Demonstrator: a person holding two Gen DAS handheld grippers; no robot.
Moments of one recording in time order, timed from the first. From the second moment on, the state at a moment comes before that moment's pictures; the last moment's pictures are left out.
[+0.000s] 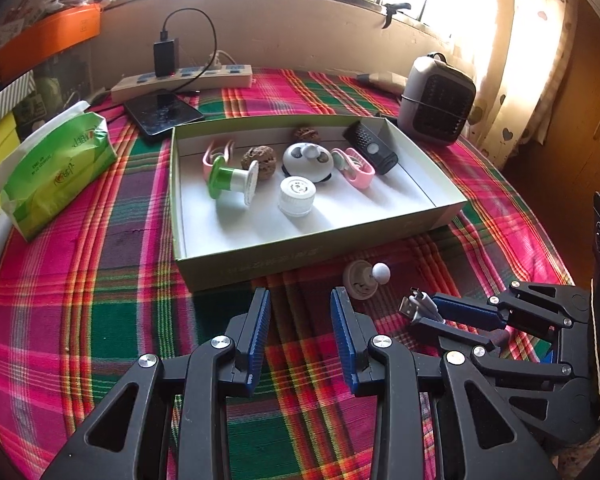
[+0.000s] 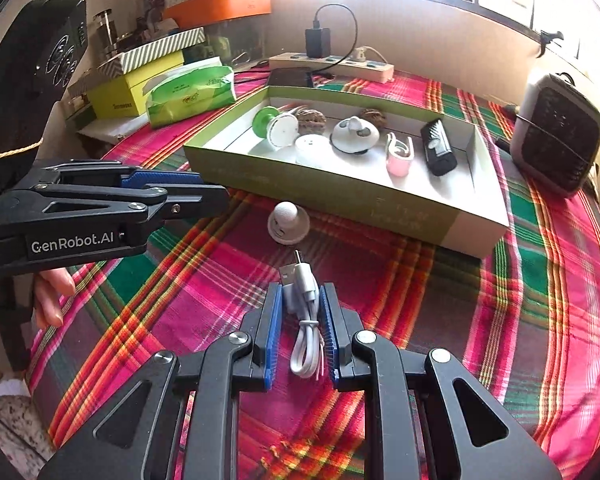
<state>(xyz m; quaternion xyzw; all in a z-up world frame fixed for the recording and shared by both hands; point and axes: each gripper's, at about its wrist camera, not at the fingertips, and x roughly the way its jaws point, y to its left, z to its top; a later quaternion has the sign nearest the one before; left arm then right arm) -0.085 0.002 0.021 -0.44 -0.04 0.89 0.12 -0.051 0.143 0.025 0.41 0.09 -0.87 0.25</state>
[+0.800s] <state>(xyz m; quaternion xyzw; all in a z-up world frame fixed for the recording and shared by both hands) -0.105 0.040 0.009 -0.45 -0.01 0.88 0.14 -0.059 0.169 0.024 0.42 0.05 -0.87 0.24</state>
